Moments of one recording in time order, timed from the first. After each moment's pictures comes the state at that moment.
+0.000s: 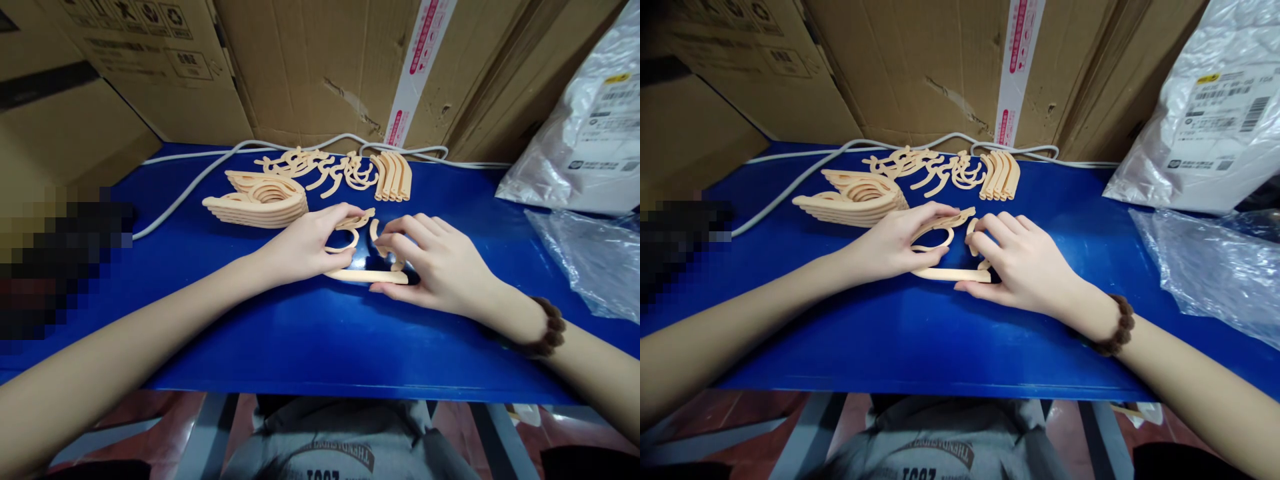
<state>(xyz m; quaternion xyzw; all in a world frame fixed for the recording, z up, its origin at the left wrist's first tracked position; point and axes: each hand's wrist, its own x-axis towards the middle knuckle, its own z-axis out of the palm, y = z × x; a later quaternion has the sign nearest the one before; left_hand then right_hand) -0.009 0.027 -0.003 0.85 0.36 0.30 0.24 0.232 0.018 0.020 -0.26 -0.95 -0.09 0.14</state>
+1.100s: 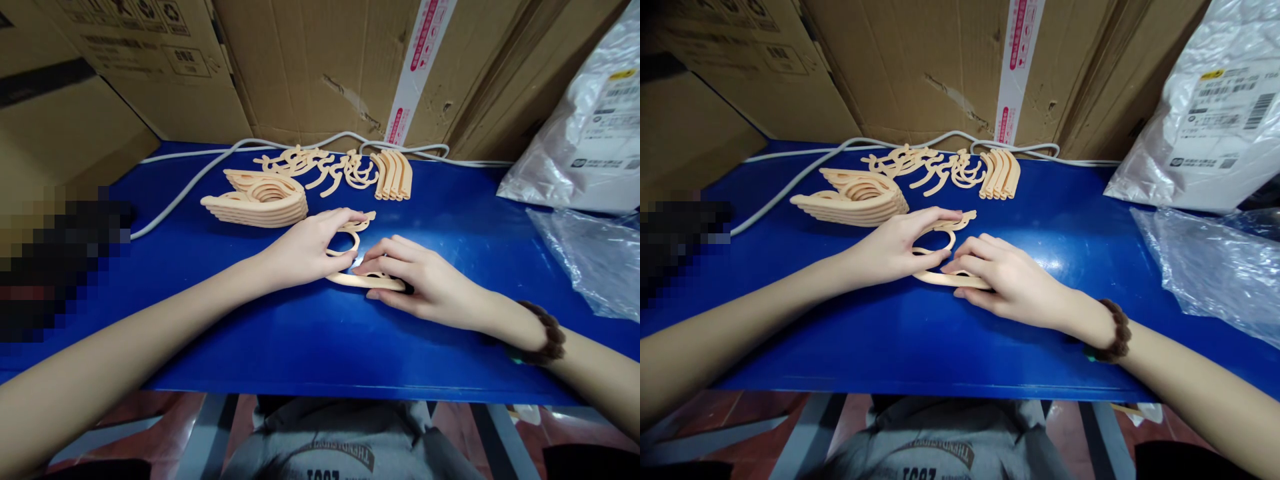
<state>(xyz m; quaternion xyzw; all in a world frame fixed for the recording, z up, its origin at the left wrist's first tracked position) -0.005 0.024 -0.006 0.85 0.38 0.28 0.24 0.228 0.012 0.007 -0.22 -0.95 0.18 0.14</state>
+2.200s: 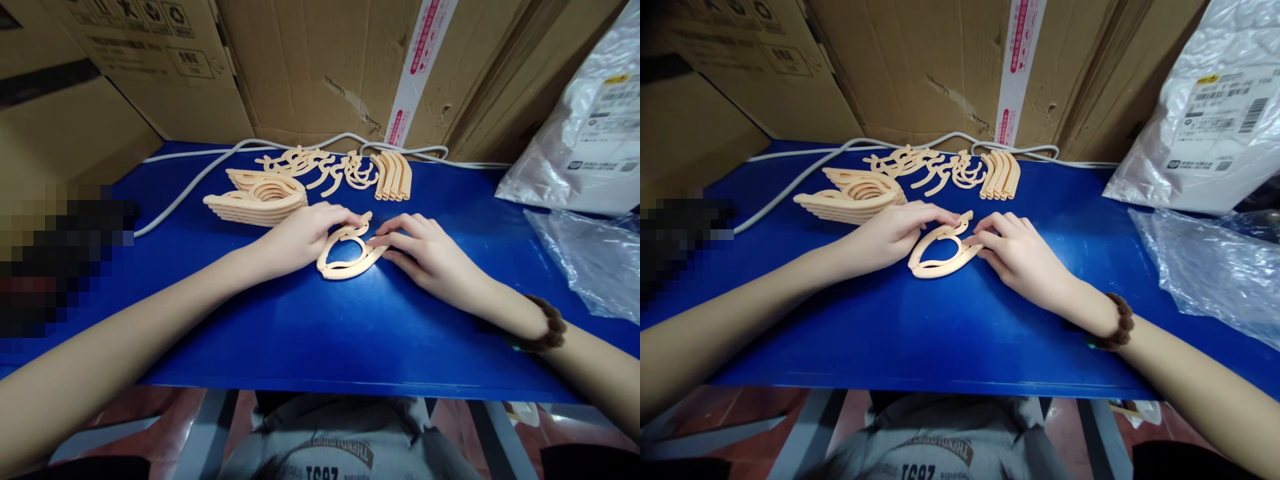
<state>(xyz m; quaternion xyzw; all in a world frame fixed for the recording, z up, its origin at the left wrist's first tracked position) -0.017 0.036 -0.002 0.88 0.36 0.25 0.17 0.233 0.028 0.006 -0.31 -0.94 0.04 0.15</state>
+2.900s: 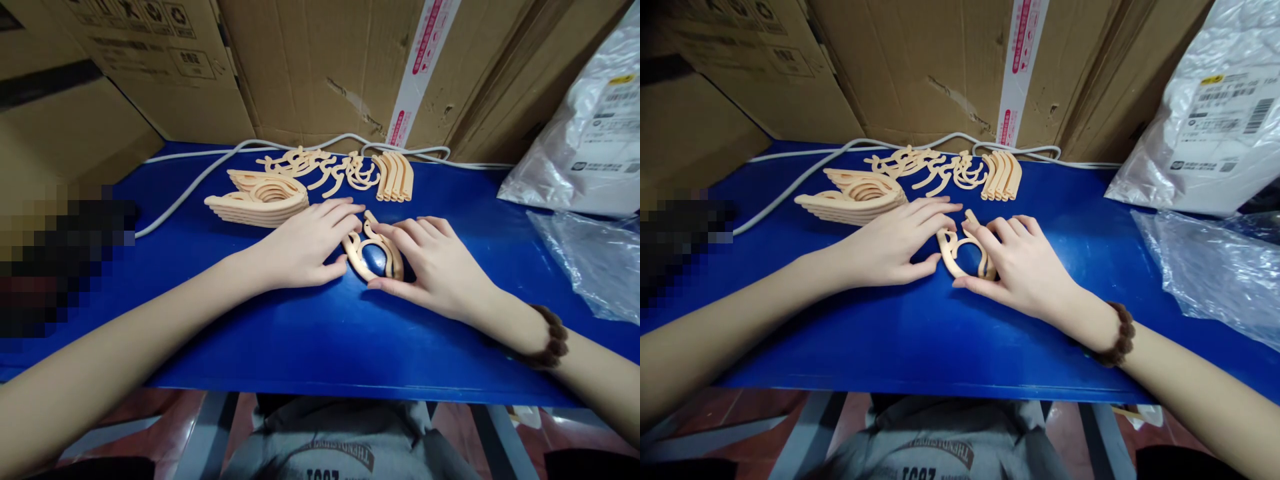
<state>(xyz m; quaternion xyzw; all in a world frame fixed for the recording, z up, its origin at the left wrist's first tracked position) -0.015 0.023 0.004 0.93 0.34 0.15 0.01 0.228 0.015 0.011 -0.33 -0.93 -0.05 0.12</state>
